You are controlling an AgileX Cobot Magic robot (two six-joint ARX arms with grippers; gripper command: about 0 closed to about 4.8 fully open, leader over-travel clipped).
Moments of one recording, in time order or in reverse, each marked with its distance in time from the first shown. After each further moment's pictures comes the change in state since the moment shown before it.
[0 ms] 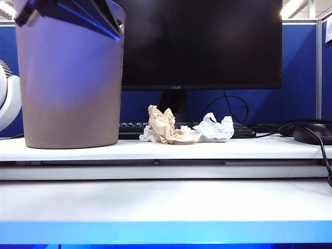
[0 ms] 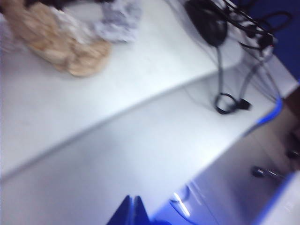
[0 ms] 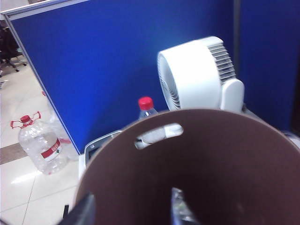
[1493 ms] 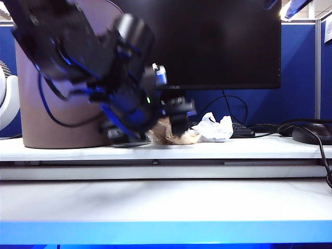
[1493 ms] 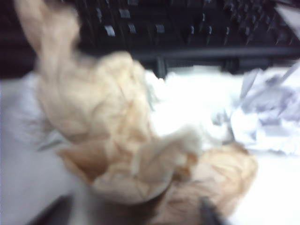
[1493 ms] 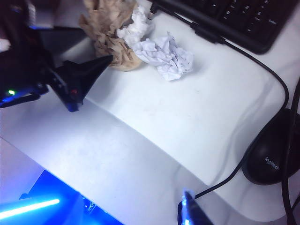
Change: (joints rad) left arm -0.042 0.818 0.010 1.011 -0.492 -0.040; right arm -0.314 -0.509 -0.328 -0.975 0.484 -0.272
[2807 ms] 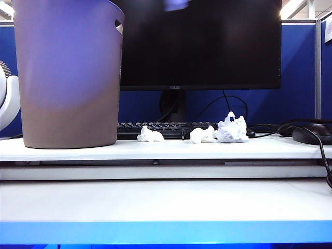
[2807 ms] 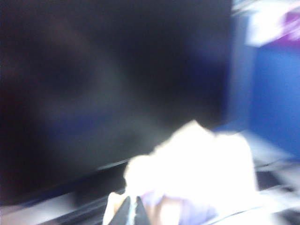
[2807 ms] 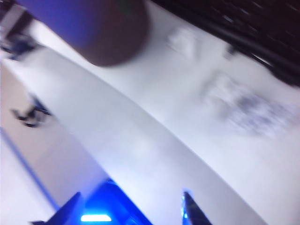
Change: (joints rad) left arm -0.051 -0.542 0.450 -0.605 -0.051 0.458; right arm 0.000 -0.042 0.000 0.055 -0.315 0.003
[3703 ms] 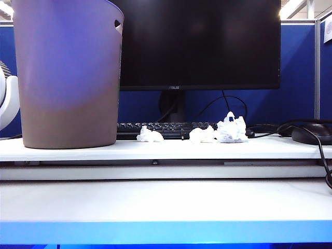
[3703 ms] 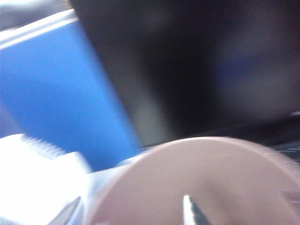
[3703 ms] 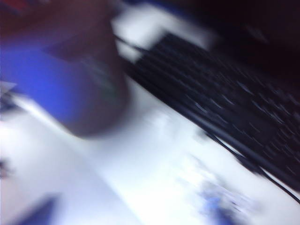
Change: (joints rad) left arm 0.249 -0.105 0.005 -0.237 -0.232 0.105; right arm -0.002 0.085 0.003 0.335 0.033 0.021
